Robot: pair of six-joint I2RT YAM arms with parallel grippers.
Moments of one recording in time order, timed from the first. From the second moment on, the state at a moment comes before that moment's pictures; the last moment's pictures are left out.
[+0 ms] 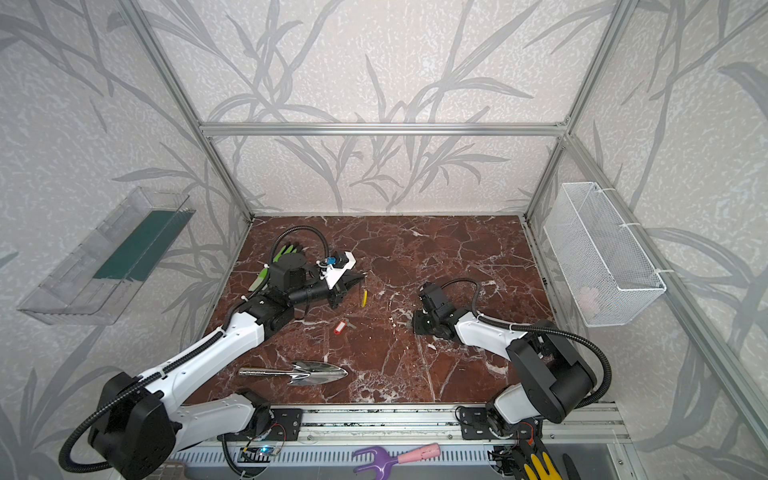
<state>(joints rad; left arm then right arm) -0.48 1.18 0.79 0.04 0.53 0.28 0.61 1.49 0.64 -0.14 -0.11 0.61</state>
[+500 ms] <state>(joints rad) -0.48 1.20 0.79 0.04 0.53 0.28 0.61 1.54 0.68 -0.13 -0.12 0.60</state>
